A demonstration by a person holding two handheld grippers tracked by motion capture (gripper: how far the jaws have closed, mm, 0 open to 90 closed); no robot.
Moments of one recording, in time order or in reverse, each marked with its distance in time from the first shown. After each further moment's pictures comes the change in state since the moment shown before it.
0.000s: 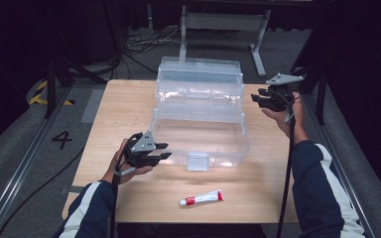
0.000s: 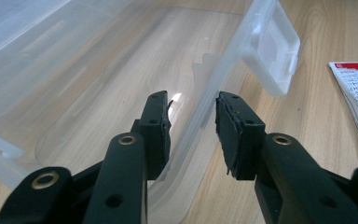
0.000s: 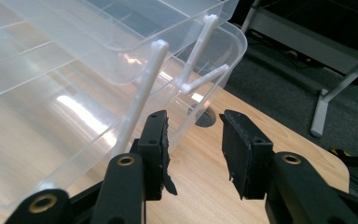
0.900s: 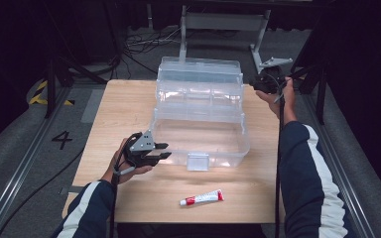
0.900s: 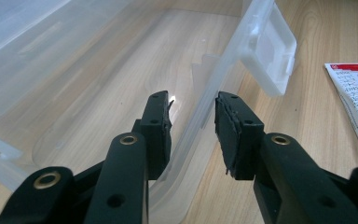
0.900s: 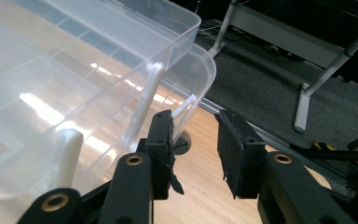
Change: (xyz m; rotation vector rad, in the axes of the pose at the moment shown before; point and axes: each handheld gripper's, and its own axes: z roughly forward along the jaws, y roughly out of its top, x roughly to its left) left arm 0.002 -0.001 -0.001 -0.008 -0.018 -0.003; right arm -0.025 0.034 0.044 0.026 -0.075 0.036
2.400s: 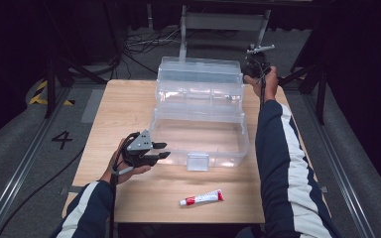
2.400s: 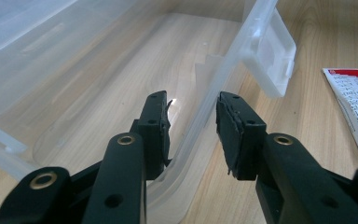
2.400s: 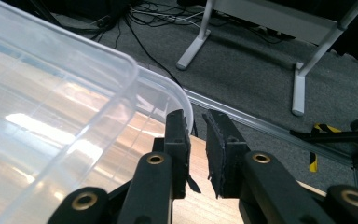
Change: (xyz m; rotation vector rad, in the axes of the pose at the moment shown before) left arm 0.002 -0.004 -0.002 -0.028 -0.006 -0.027; right arm -0.021 0.031 0.086 0.051 -0.057 0.118
